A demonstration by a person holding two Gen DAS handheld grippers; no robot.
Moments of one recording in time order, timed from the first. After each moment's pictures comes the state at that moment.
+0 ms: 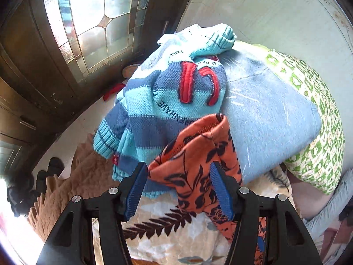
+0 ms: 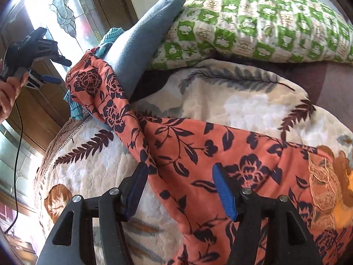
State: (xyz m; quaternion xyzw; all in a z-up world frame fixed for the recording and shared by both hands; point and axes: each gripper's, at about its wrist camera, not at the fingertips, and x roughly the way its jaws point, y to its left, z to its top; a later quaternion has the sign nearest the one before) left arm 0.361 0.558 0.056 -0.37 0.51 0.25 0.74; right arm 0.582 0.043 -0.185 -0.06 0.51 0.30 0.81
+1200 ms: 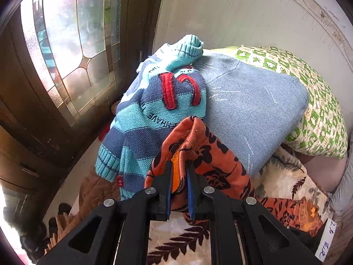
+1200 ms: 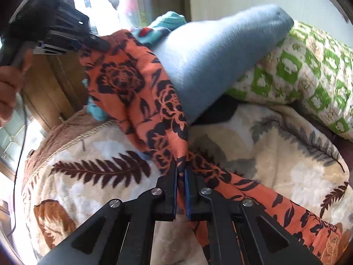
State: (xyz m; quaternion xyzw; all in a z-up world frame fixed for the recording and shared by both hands) left arm 0.326 0.522 0.056 -0.25 0.46 0.21 0.83; right arm 0.556 0.167 -0.180 -0.17 0.43 0.41 0.79
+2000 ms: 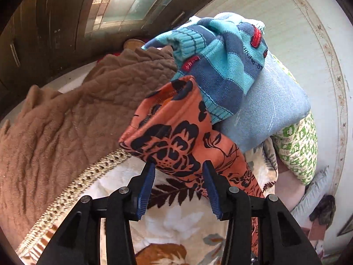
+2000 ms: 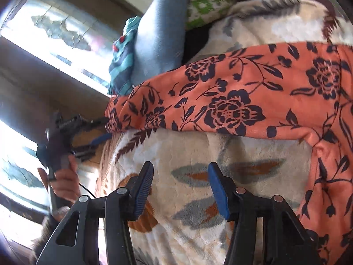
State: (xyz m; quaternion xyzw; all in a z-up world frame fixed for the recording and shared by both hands) left arm 0.178 0.532 -0.057 -0.50 0.41 0.18 0.74; right arm 0.504 0.062 -0.220 0.23 0.59 0.32 0.70
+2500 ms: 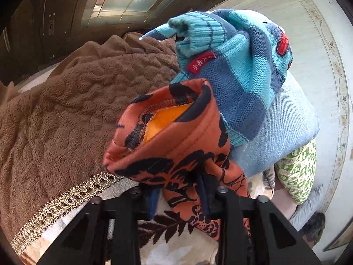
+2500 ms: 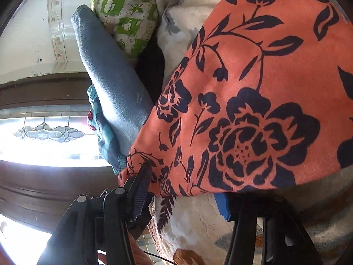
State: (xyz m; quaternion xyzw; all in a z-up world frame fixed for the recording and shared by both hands) left arm 0.228 0.550 -0.111 -0.53 0.39 0.19 0.73; right arm 0.548 0.094 -0.277 0.44 0.57 0.21 0.66
